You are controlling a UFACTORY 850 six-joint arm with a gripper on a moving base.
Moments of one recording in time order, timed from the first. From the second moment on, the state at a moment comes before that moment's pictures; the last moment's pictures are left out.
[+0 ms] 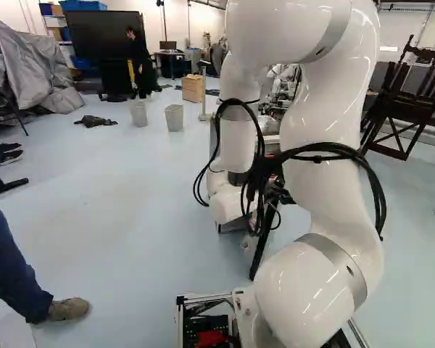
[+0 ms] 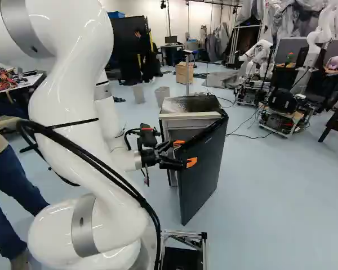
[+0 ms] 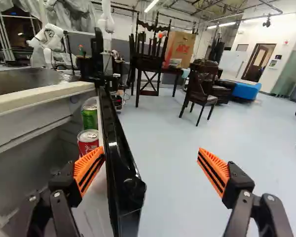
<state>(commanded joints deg) 19.4 -23.2 -16.3 84.4 82.7 0.0</state>
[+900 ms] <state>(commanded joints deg) 9.0 -23.3 -16.4 86.2 82.7 0.0</state>
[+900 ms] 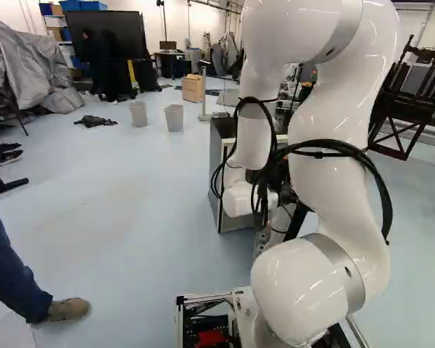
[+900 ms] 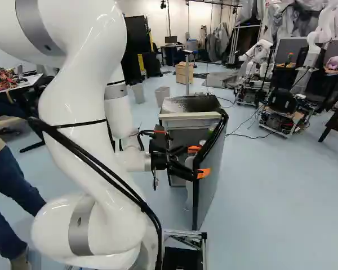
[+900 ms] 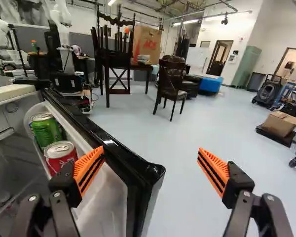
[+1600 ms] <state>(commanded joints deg) -2.4 -25.1 -21.0 86.2 82.7 0.0</state>
